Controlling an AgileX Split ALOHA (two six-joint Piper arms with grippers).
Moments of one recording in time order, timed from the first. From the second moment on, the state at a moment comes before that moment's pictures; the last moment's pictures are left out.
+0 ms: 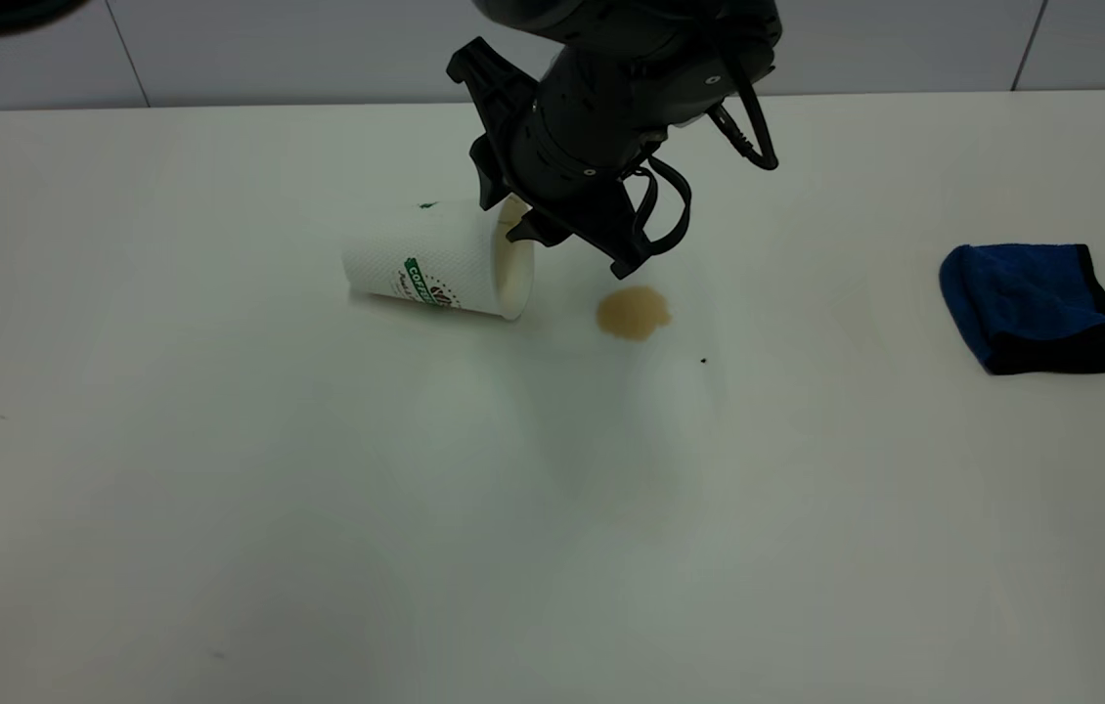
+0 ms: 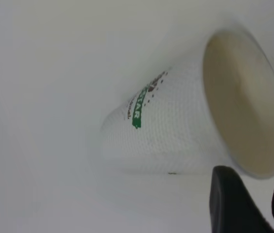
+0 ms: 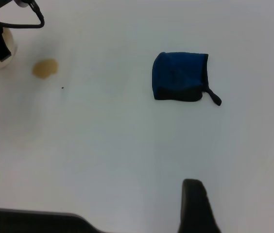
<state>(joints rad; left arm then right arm) -0.81 2.57 -1.96 0.80 0.95 -0.53 0.00 -0.02 -0.47 0.01 1.12 0.00</state>
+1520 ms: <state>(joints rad) -0.80 2.67 -1.98 0.99 0.89 -0.76 0.00 -0.02 -0.47 0.01 1.12 0.00</state>
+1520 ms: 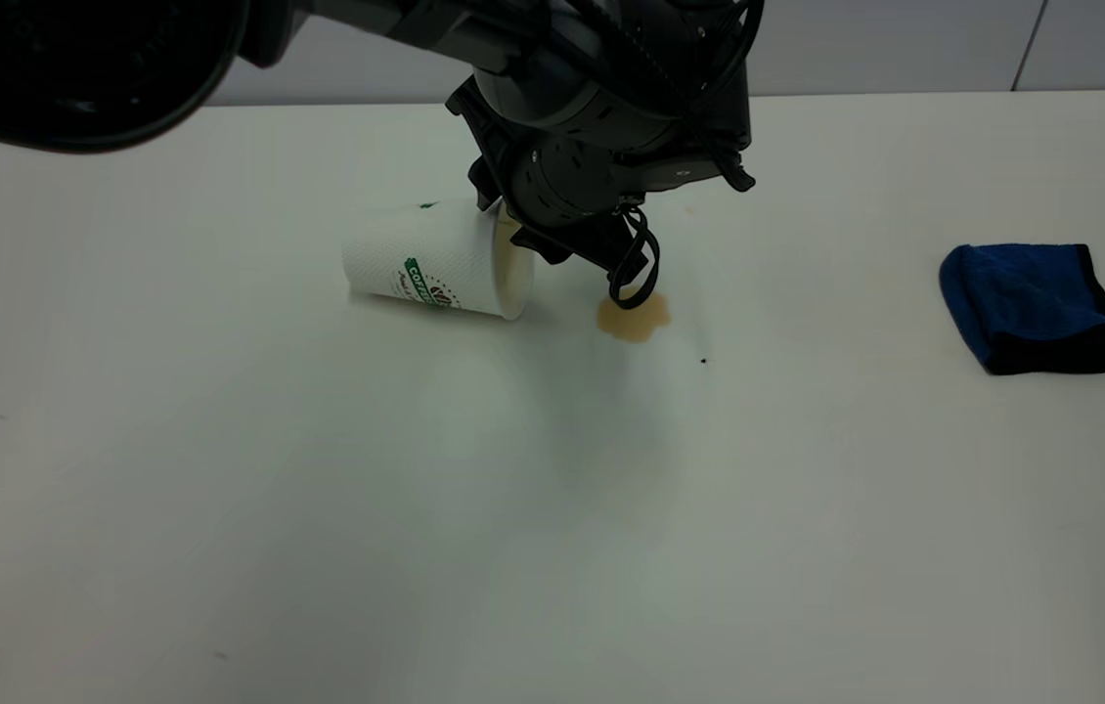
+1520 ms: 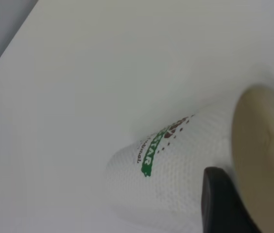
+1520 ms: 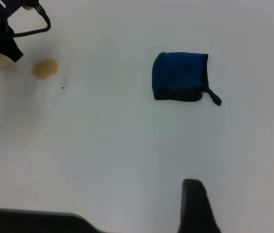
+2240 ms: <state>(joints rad) -0.80 2.67 -1.98 1.05 0.95 -0.96 0.00 -0.02 -0.47 0.01 1.12 0.00</state>
